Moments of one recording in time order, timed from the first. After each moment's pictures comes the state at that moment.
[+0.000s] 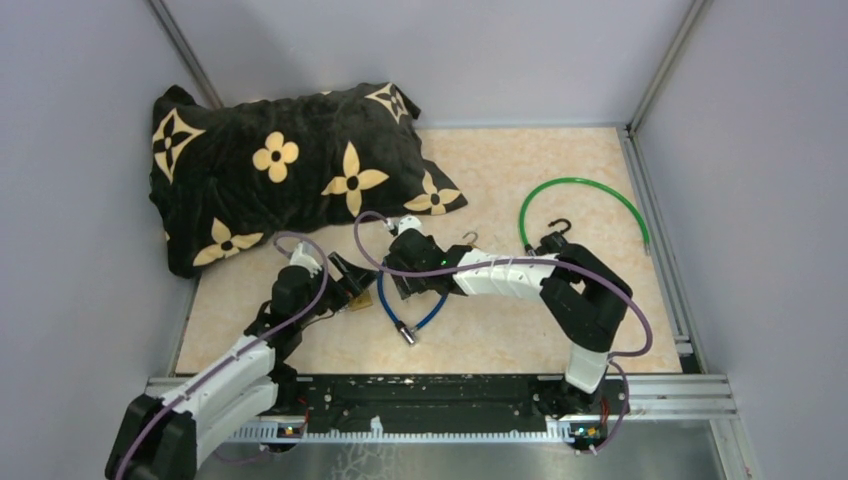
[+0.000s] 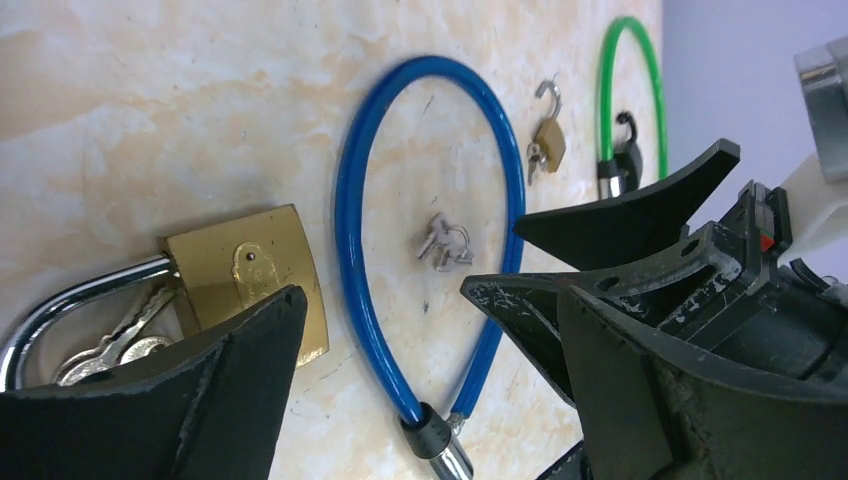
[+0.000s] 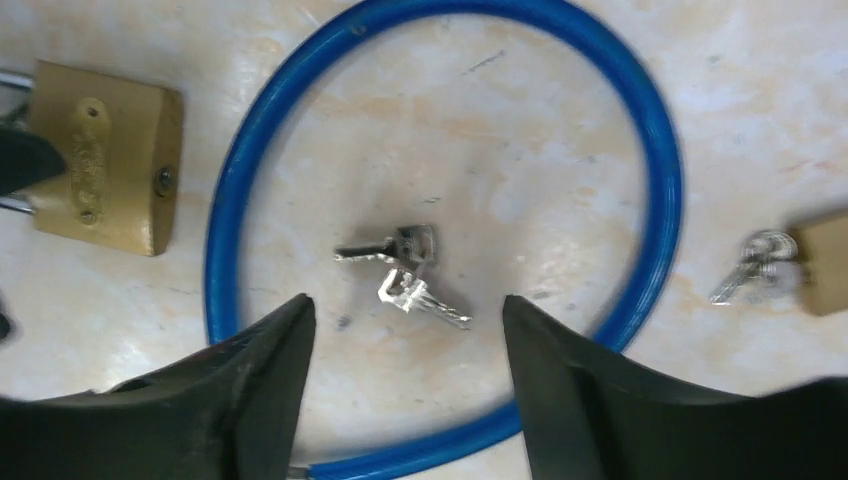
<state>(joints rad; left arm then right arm) -0.45 0.84 0.17 0.26 0.11 -0.94 1.01 1.77 1.10 -0.22 0.24 0.39</state>
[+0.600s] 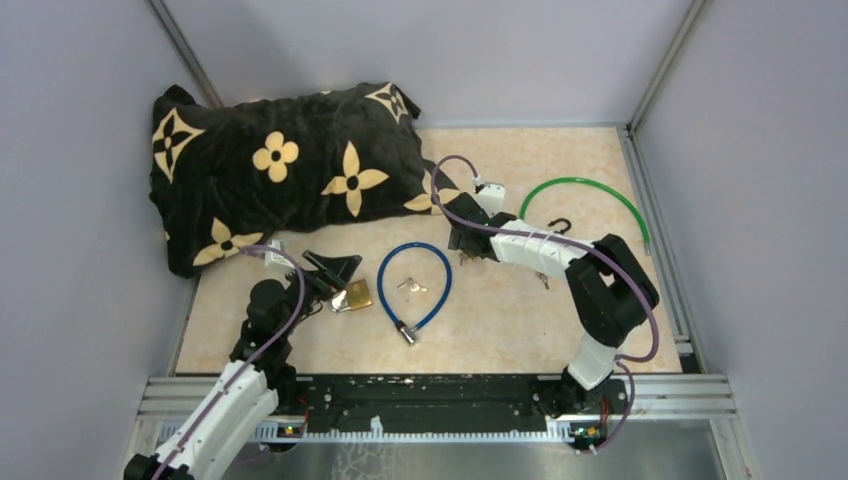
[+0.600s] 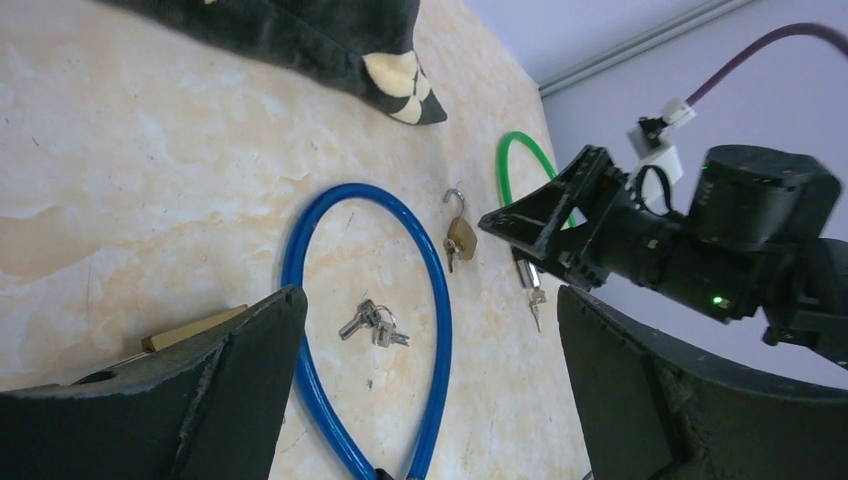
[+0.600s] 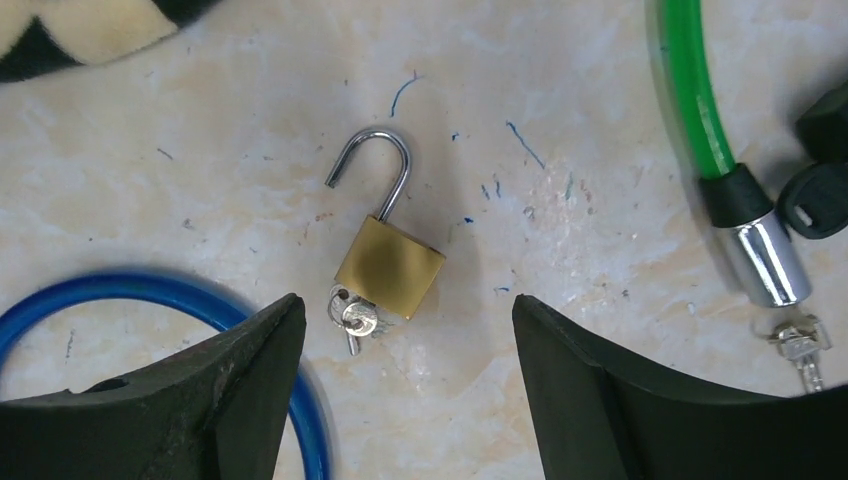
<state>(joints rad) -0.33 0.51 0.11 0.29 0.11 -0.93 0.69 1.68 1.10 -0.43 0.53 0.74</state>
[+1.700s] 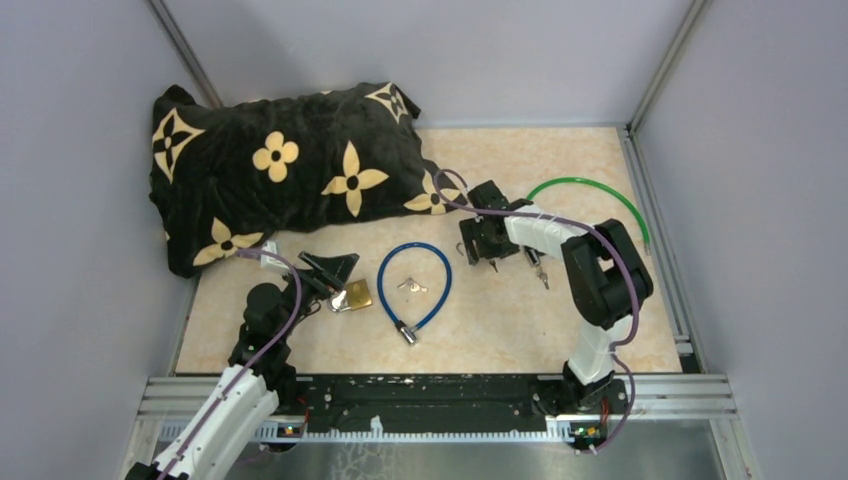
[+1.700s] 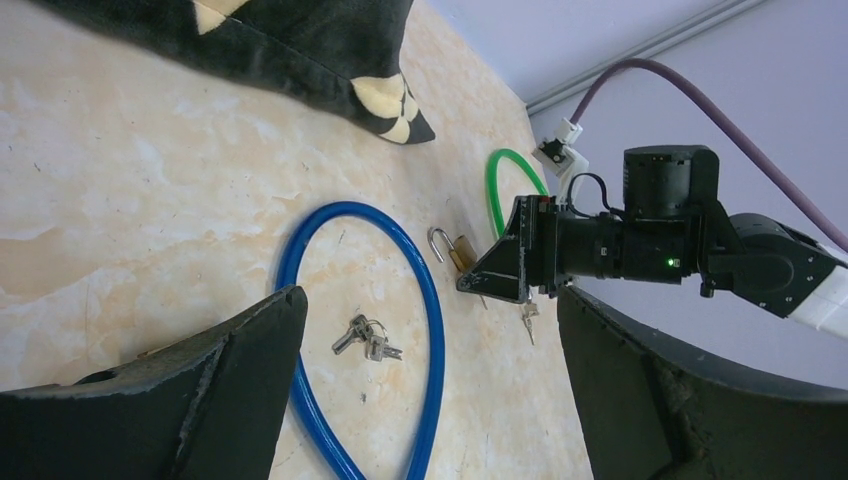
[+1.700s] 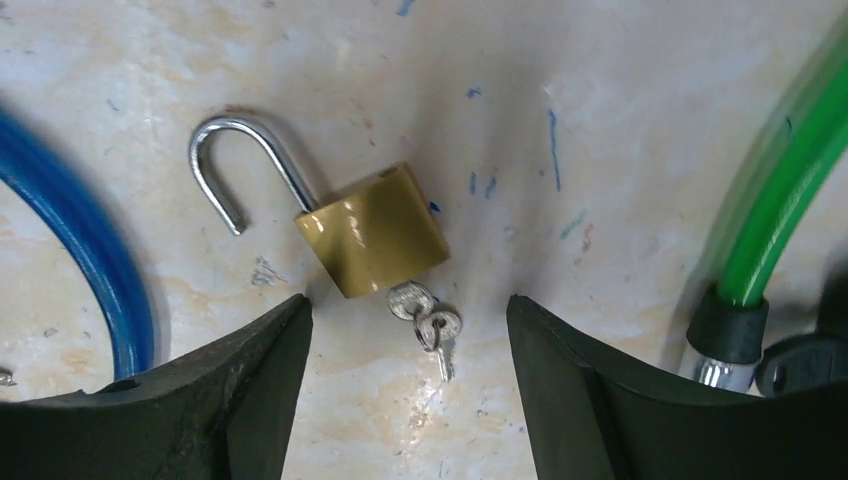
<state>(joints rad) -0.33 0.44 0.10 0.29 0.08 -0.93 0.50 1.77 1.10 -0.50 0.12 0.26</state>
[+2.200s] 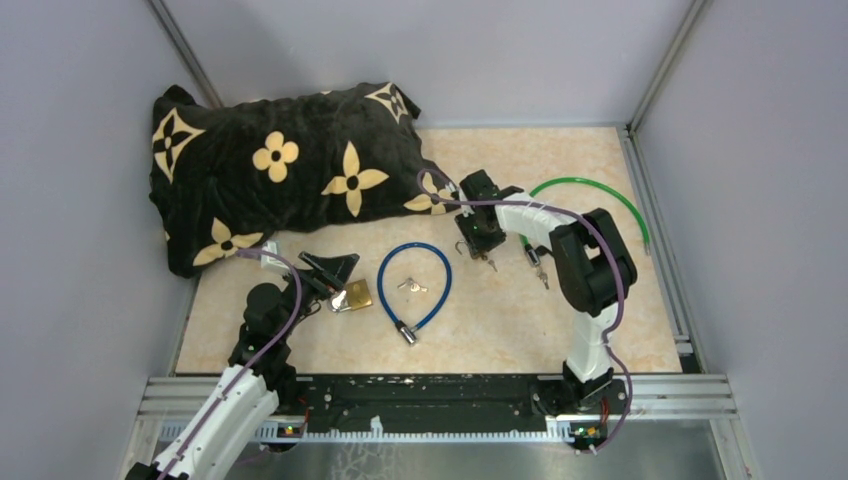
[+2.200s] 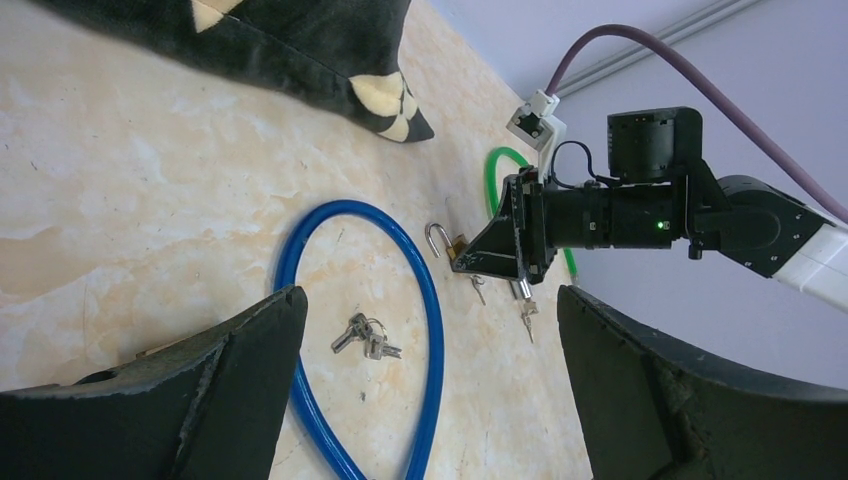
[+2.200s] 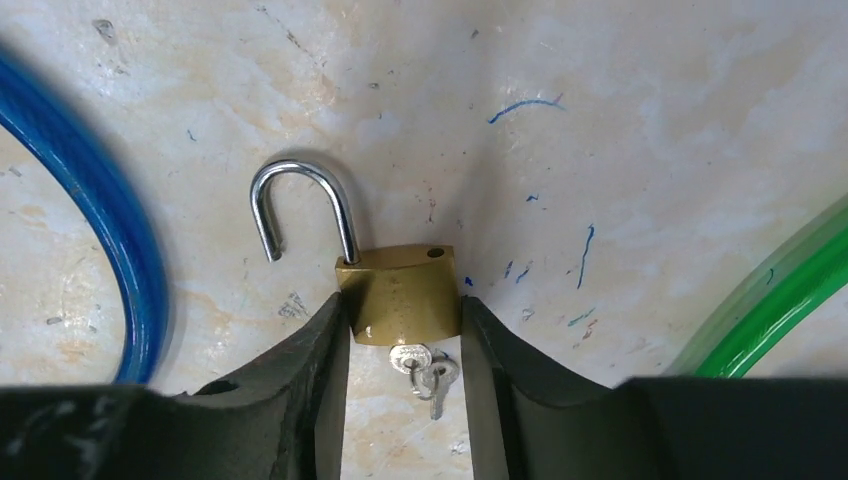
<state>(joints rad) -0.33 0.44 0.10 0.29 0.09 -0.93 0.50 1.90 1.28 -0.57 0.03 0.00</state>
